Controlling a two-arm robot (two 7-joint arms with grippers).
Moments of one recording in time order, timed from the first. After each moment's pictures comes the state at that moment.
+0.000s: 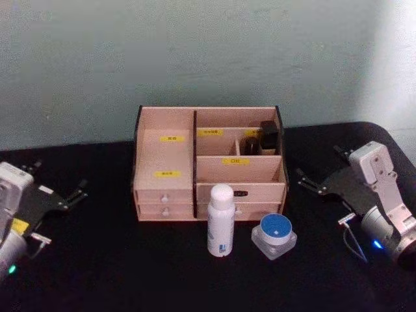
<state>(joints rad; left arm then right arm) -0.20 0.60 0.45 -1.41 -0.25 -0.12 0.03 0.20 0.60 -0.45 -1.41 0.25 -0.12 -0.03</state>
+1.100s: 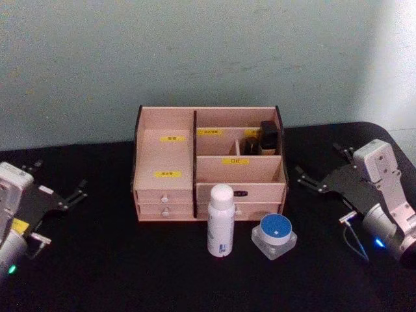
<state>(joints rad) -0.20 0.60 0.45 -1.41 -0.25 -0.12 0.03 0.19 0.60 -0.43 -1.42 0.25 -0.14 0.01</state>
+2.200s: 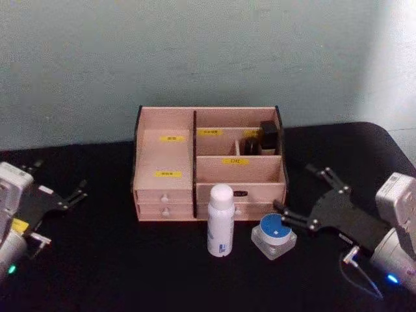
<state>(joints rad) -0.20 0.60 0.45 -1.41 -0.25 -0.12 0.03 0.00 0.68 -0.36 -1.62 0.33 -0.28 0.28</state>
